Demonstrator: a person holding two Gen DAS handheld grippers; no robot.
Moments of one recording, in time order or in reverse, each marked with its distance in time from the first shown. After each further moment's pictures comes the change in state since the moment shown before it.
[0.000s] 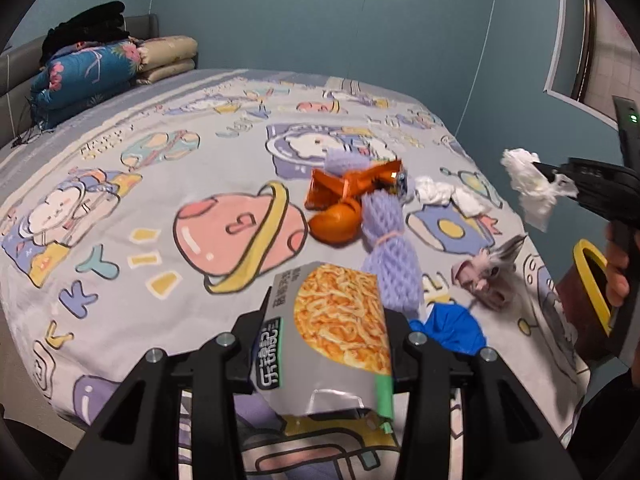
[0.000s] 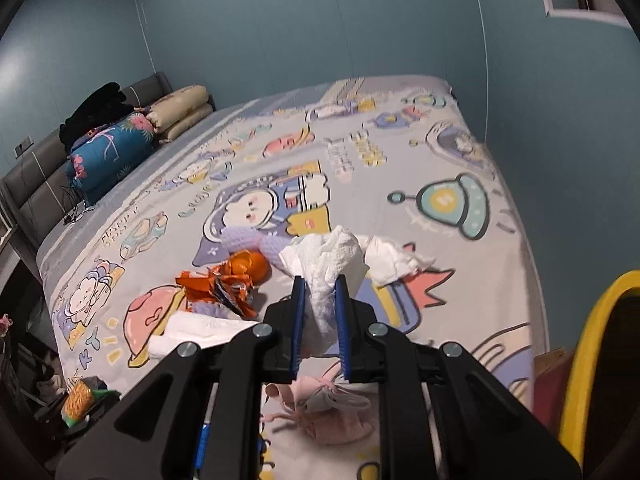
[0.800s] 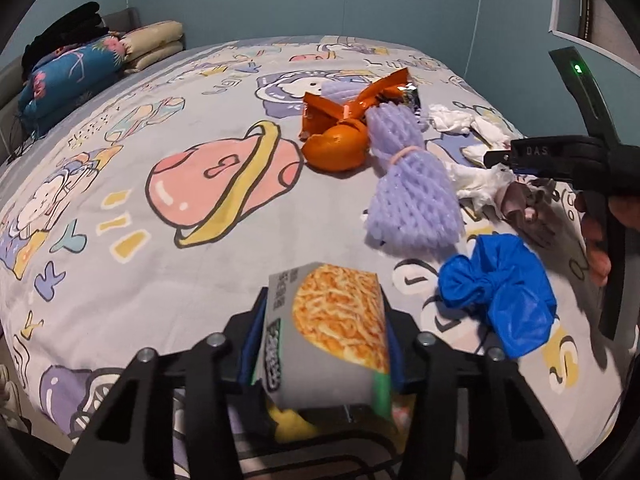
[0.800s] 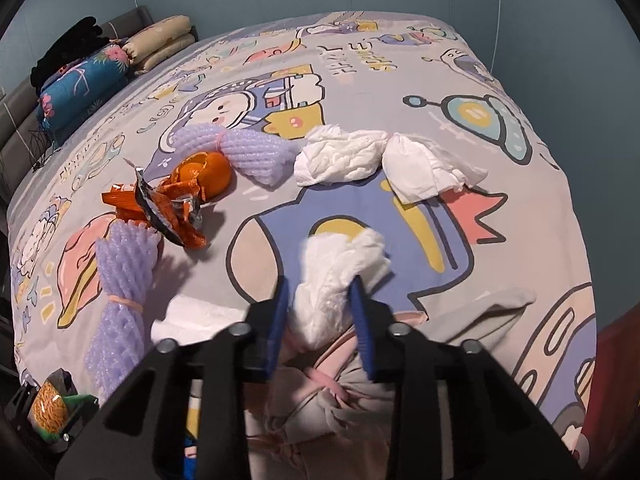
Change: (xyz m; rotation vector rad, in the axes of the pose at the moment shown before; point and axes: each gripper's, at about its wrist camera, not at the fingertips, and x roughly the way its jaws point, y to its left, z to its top) left arm 0.058 -0.011 -0.036 0.101 0.139 0.066; right arm 0.120 0.006 -0.058 -0.045 0.240 -0.073
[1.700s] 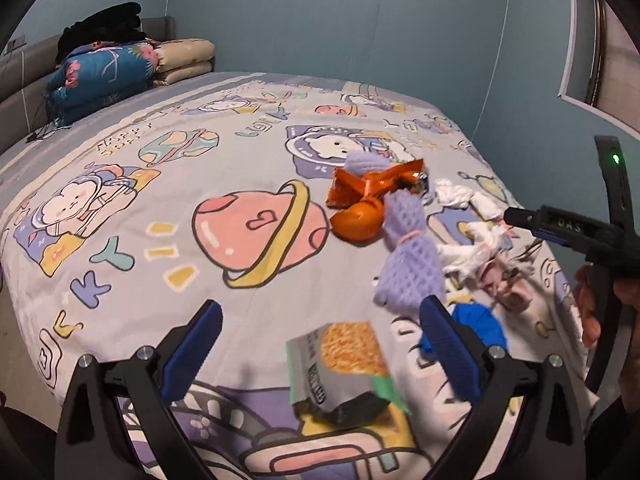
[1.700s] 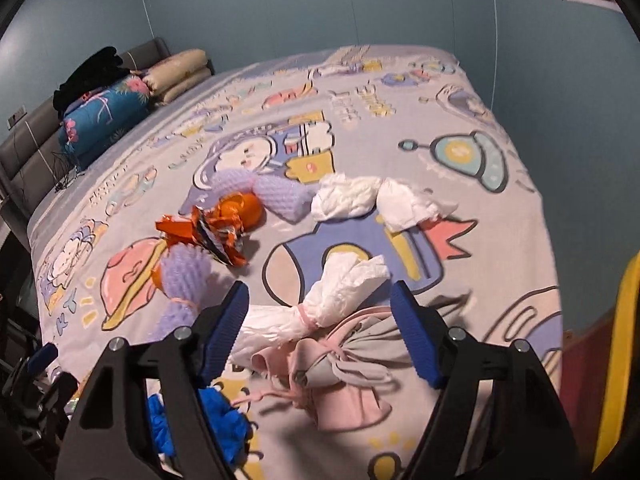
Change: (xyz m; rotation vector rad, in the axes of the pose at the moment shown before) left arm -0.052 0.026 0.014 -0.125 -0.153 -0.007; right arm -0.054 -0.002 -0.003 0.008 -0.099 0.040
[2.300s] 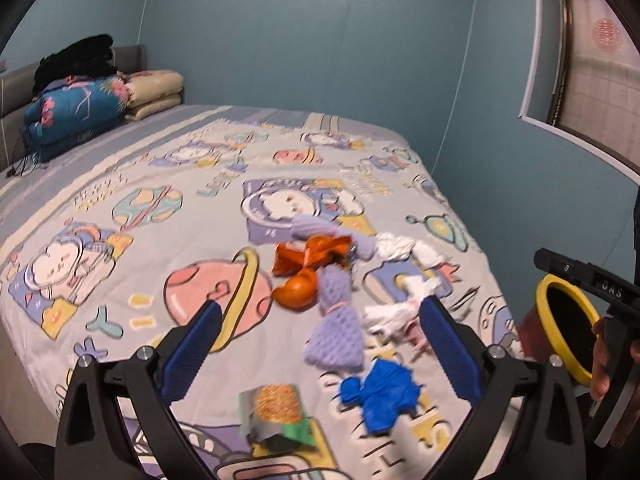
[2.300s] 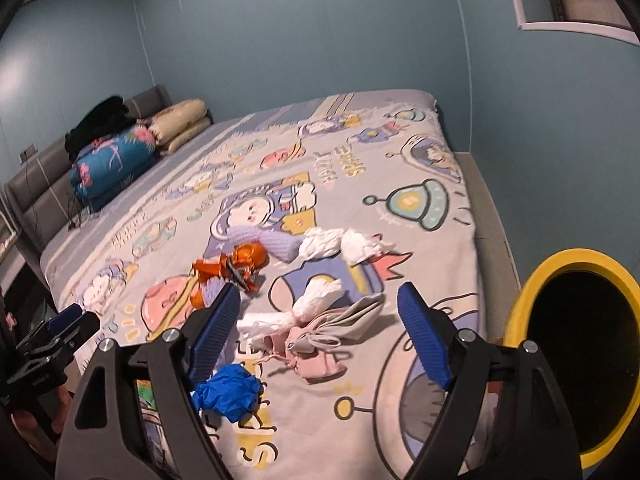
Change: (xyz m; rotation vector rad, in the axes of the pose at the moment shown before) left arm -0.053 -0.036 0.061 0.040 -0.075 -0.107; right arm -0.127 -0.020 0.001 0.041 -0.146 0.023
